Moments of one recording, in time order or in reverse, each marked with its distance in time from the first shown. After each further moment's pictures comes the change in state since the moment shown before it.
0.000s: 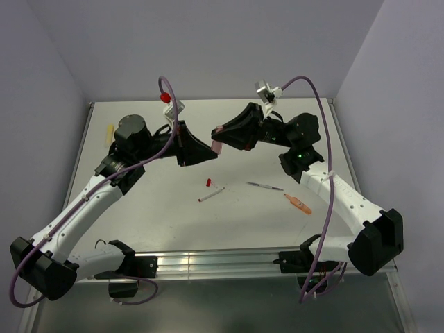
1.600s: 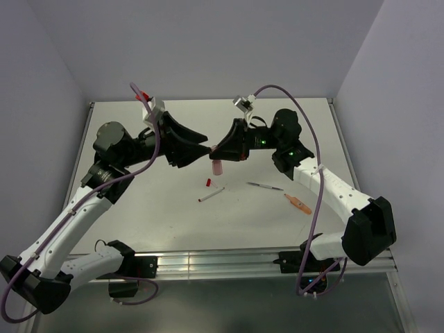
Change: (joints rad) left arm 0.008 -0.103 -0.005 0.098 -0.080 0.132; right arm -0.008 0.081 -0.017 -0.237 -0.159 0.035
